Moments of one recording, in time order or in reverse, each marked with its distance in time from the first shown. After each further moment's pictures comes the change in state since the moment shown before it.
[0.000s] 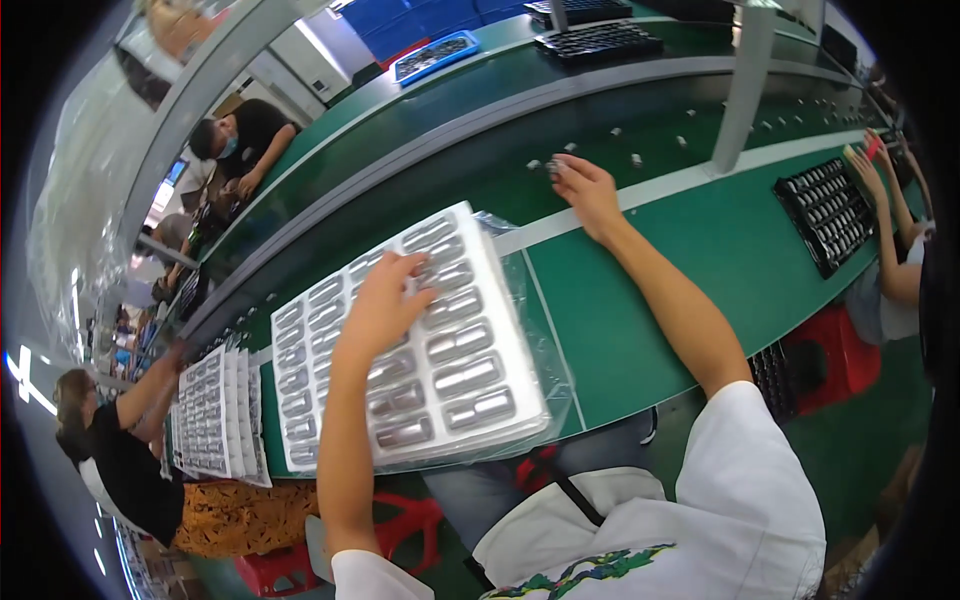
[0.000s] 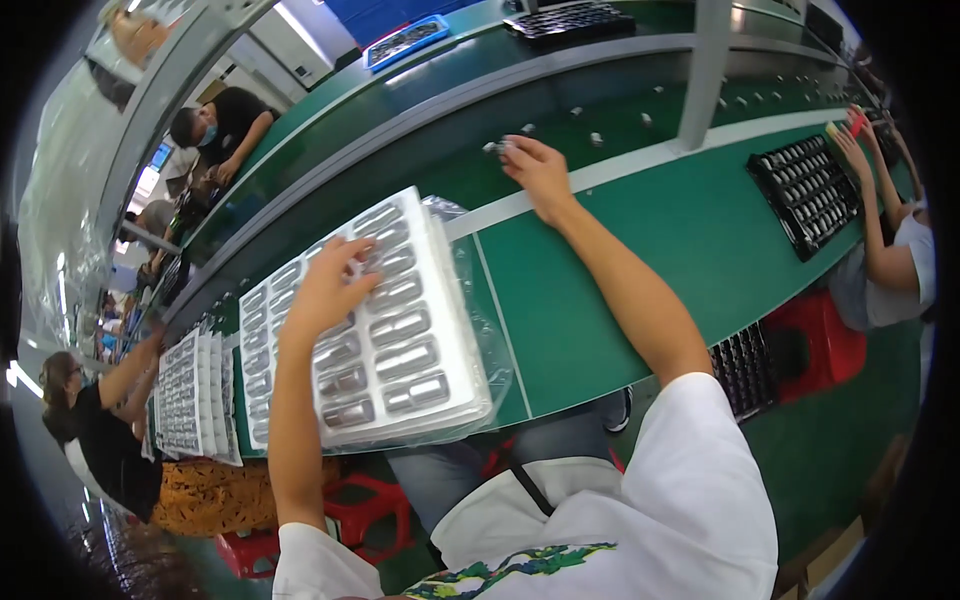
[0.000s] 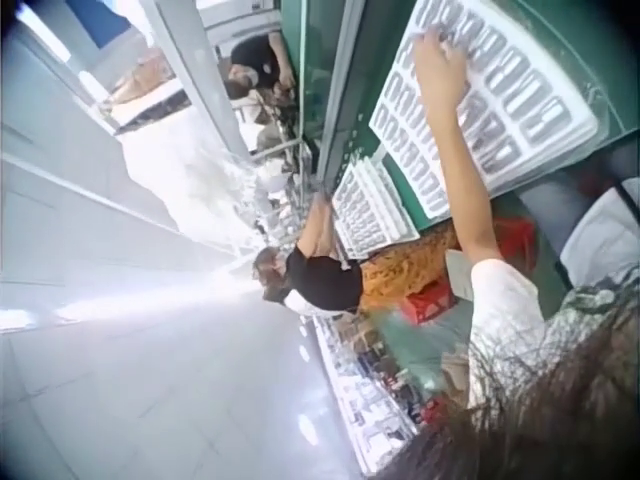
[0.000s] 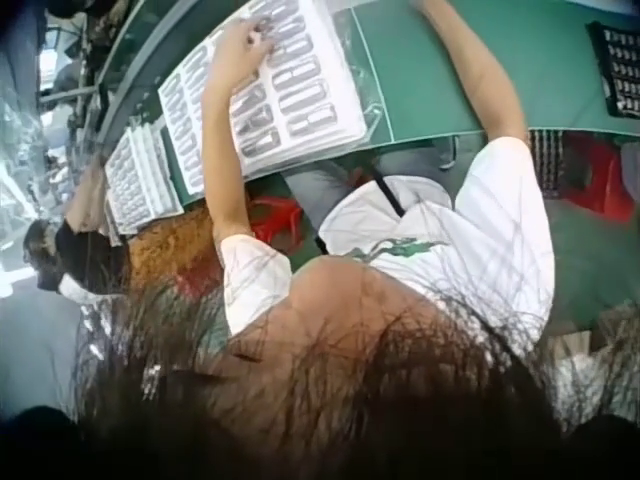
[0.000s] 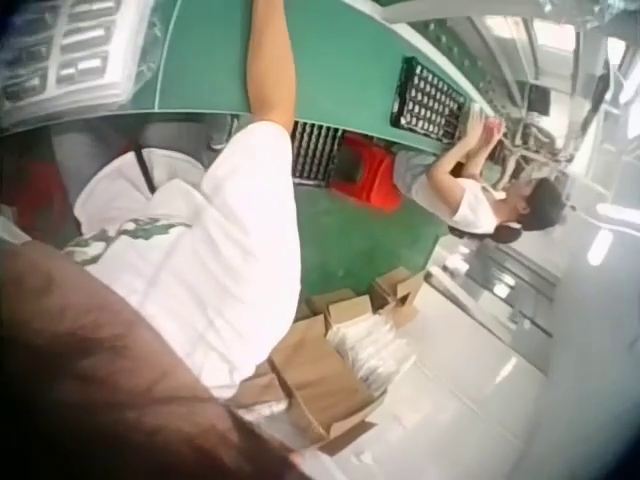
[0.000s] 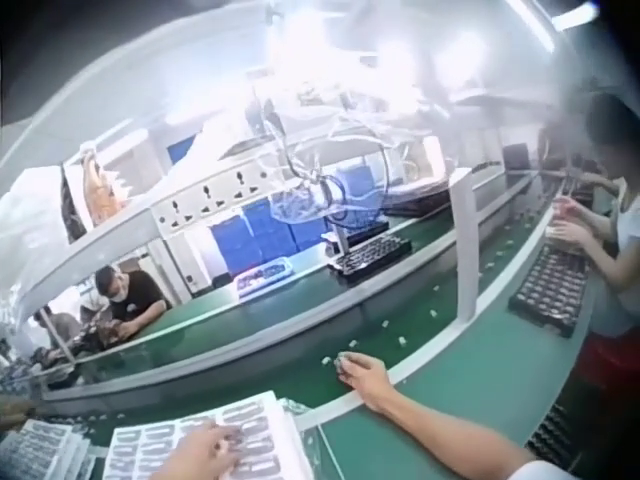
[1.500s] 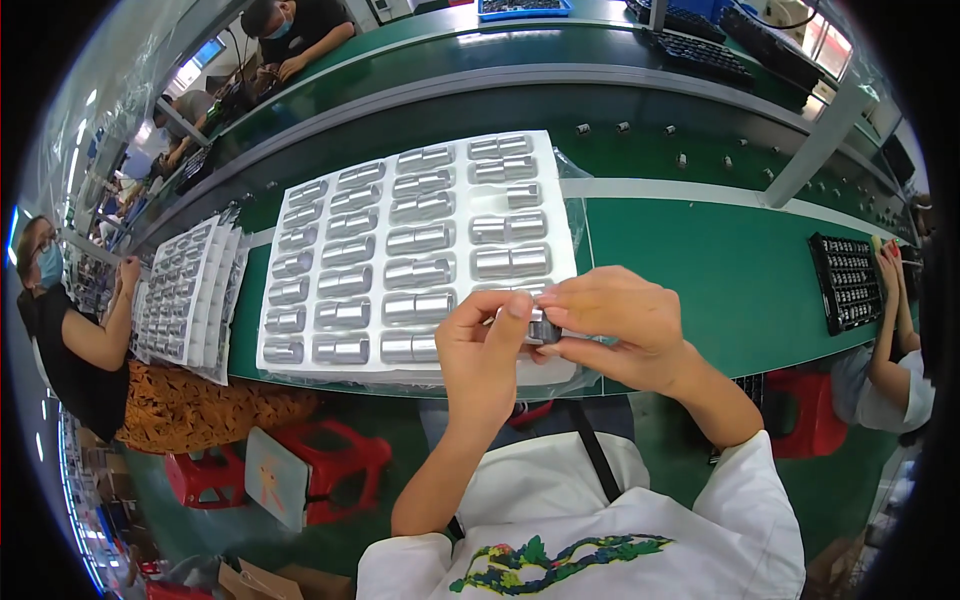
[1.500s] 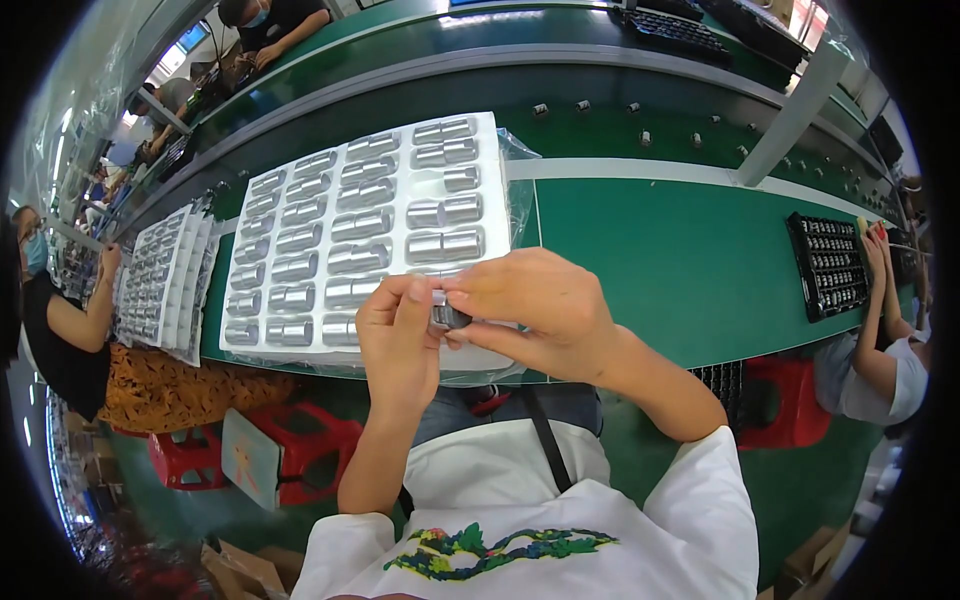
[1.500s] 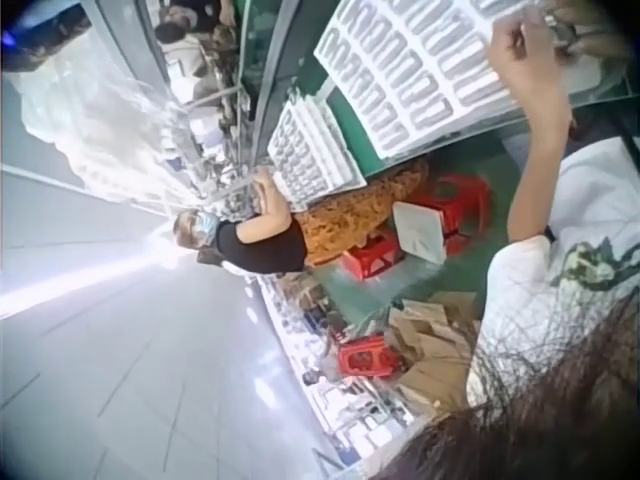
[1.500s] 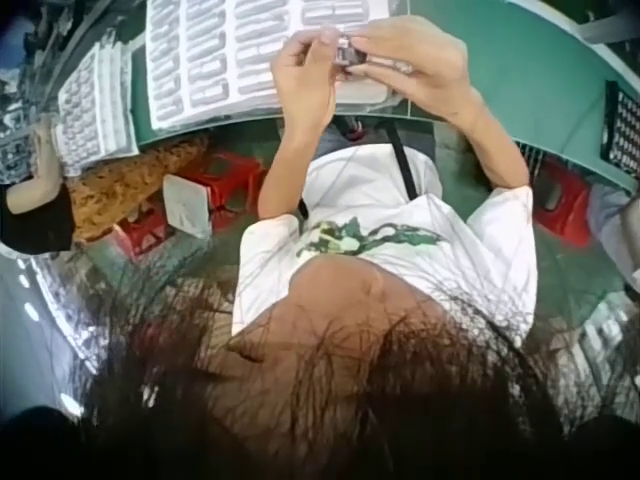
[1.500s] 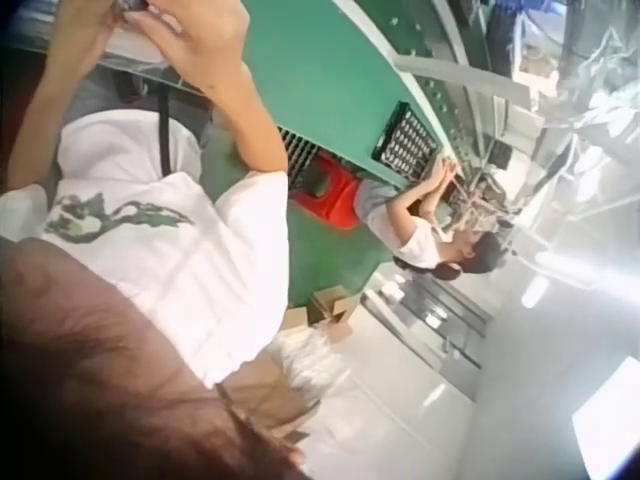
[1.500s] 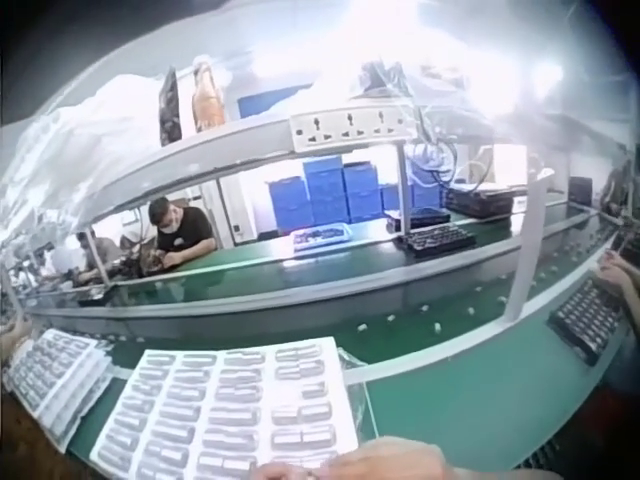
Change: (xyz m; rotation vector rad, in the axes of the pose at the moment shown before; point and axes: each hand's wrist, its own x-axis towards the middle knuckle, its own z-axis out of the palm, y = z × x) left_hand -0.128 0.120 0.074 -1.669 0.557 -0.253; right_hand -0.232 -0.097 0.111 -0.767 -0.899 -0.796
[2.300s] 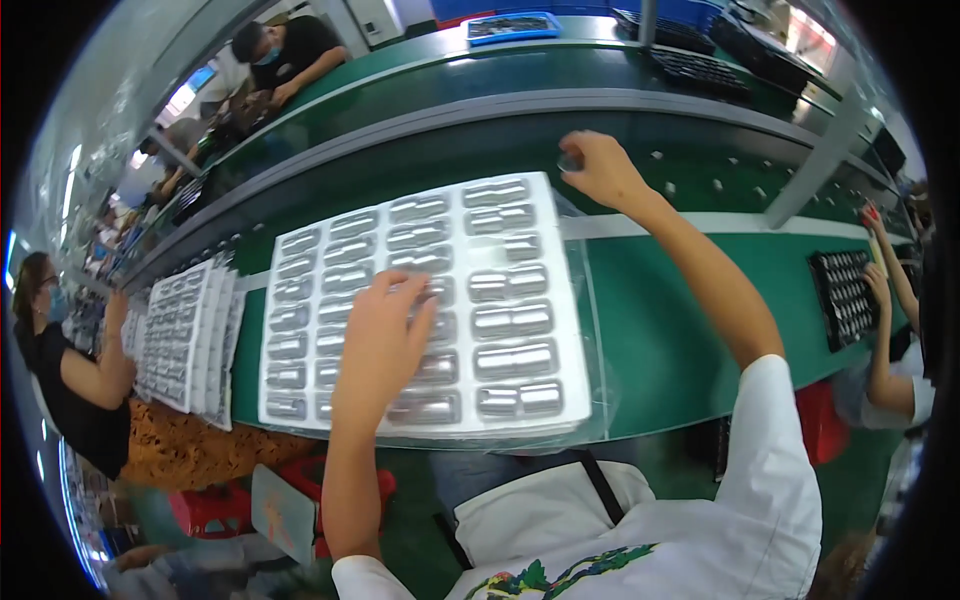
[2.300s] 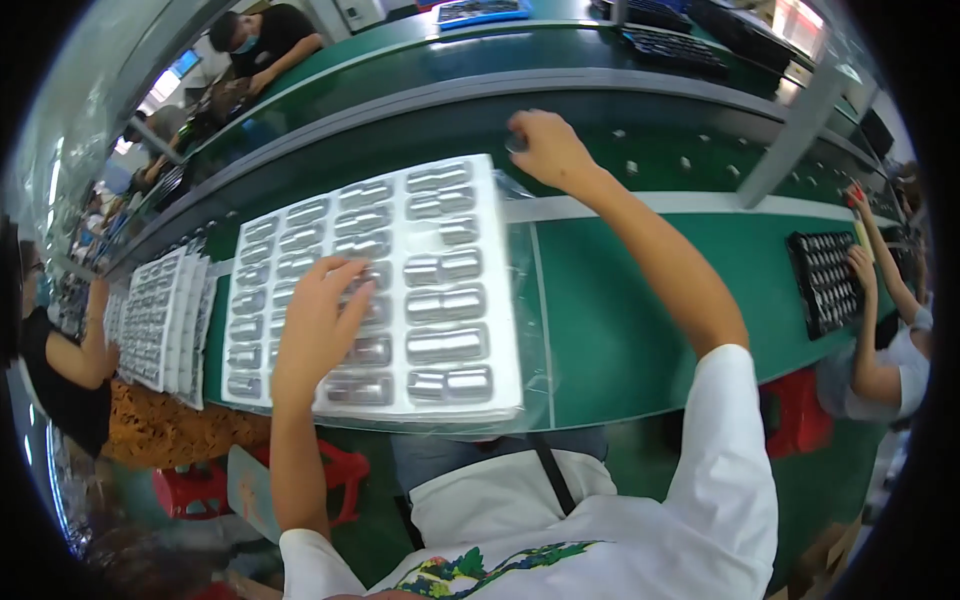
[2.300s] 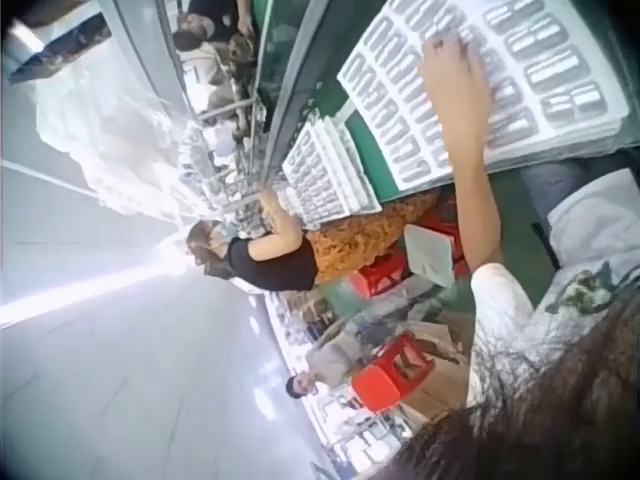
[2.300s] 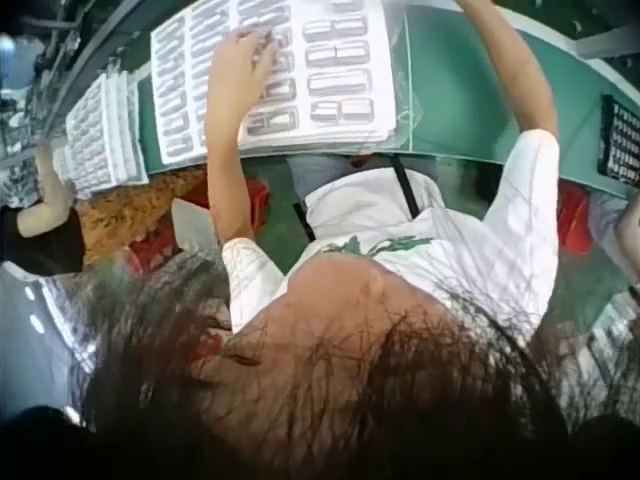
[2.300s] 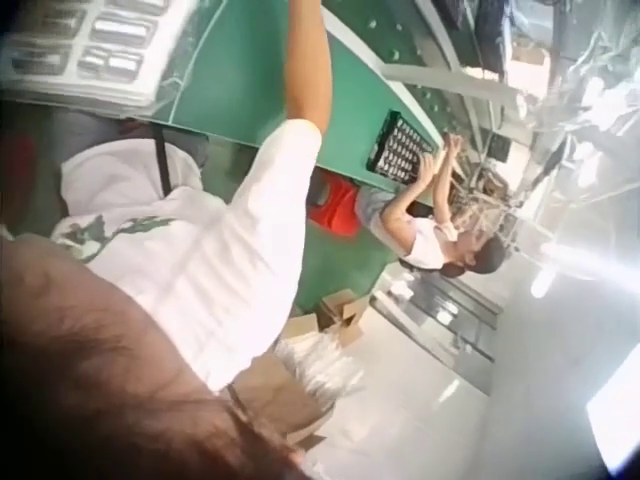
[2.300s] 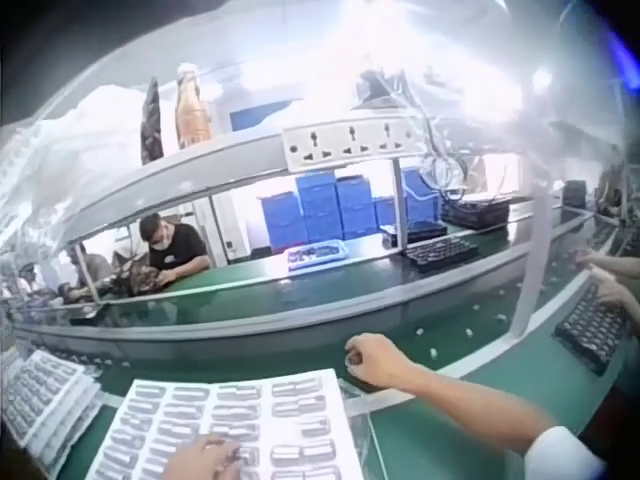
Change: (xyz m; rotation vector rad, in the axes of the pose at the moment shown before) left_hand 0.092 0.070 -0.079 1.668 -0.163 0.372; right_hand 0.065 0.264 -0.040 -0.538 -0.067 0.393
